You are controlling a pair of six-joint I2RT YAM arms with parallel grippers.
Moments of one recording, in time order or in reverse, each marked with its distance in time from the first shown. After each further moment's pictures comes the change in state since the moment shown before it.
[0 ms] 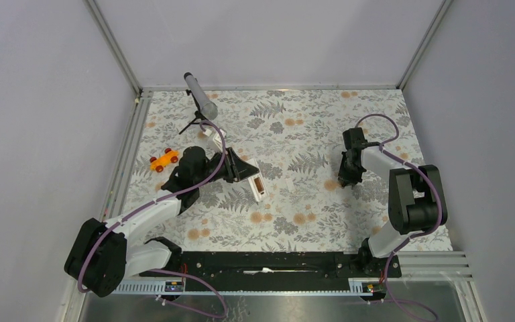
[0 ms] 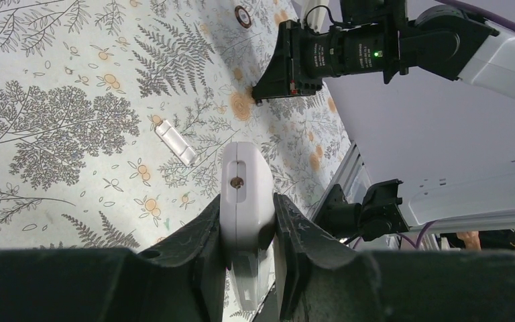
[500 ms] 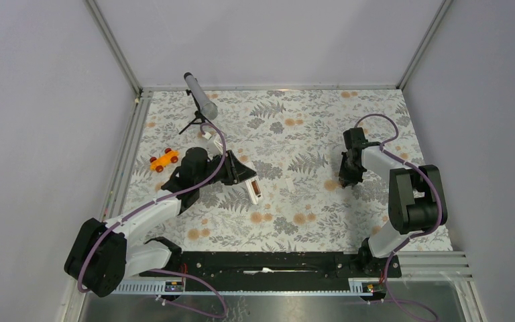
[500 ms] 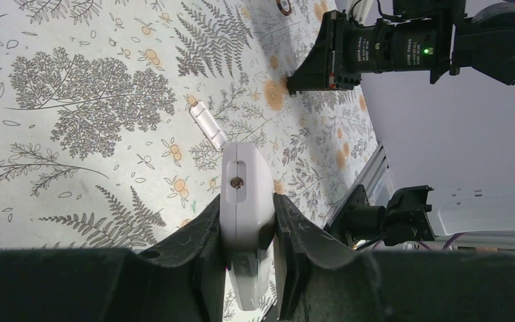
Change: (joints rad) left arm -0.002 0.000 0.001 -0.104 -0.065 0.026; right arm -0.003 -0.002 0.003 -0.009 -0.002 -0.033
